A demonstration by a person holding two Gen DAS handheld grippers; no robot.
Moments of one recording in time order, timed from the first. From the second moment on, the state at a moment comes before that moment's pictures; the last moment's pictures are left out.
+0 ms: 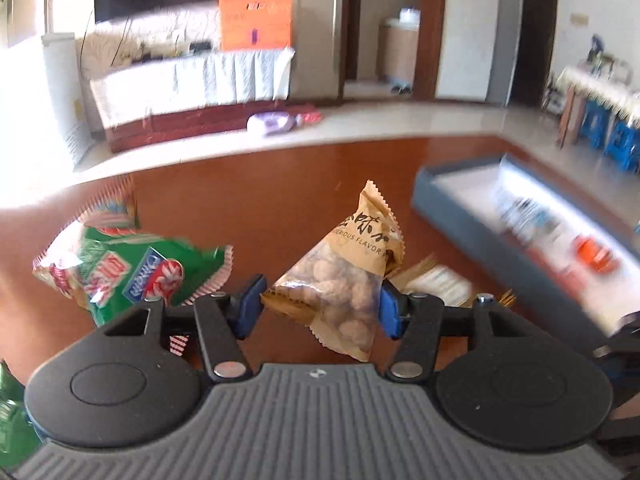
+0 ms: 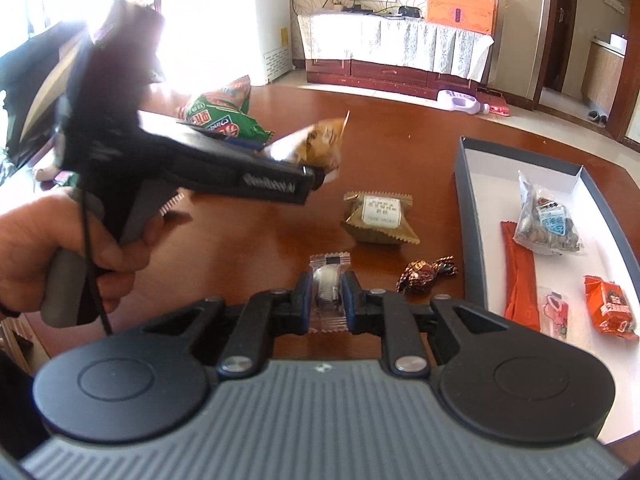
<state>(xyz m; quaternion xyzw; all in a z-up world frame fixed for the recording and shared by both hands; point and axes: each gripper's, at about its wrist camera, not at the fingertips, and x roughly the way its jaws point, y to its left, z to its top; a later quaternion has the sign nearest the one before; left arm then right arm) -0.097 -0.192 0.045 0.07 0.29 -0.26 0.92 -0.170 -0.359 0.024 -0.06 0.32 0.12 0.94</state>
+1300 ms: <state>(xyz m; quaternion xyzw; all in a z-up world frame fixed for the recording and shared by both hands) -0.142 -0.299 0.077 0.08 0.24 -0.29 0.92 -0.222 -0.428 0.065 -0.02 0.25 0.07 0.97</state>
